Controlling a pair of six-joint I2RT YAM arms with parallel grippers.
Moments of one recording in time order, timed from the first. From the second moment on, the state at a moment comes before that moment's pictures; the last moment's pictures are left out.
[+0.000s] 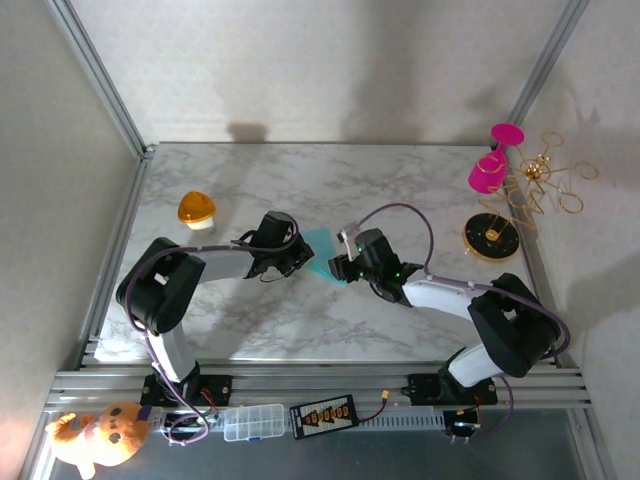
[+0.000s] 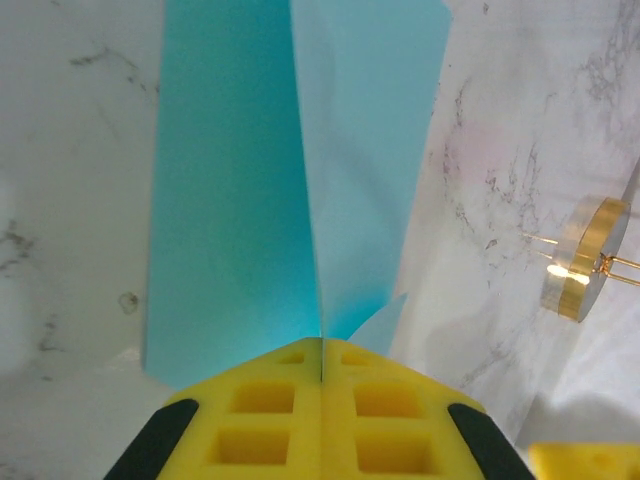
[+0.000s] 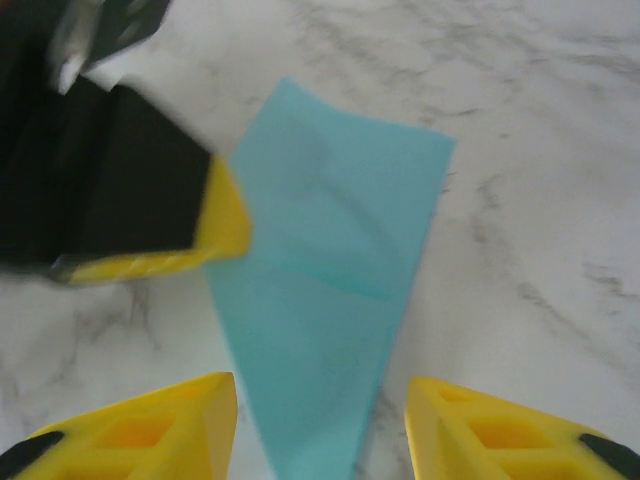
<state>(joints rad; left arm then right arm) -0.54 1.79 0.89 0.09 0.30 -1.20 0.75 1.49 0.64 0.20 -0.01 0.13</state>
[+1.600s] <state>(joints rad) -0.54 1.73 0.89 0.05 0.25 -1.32 0.87 1.74 0.57 0.50 0.19 -0.17</state>
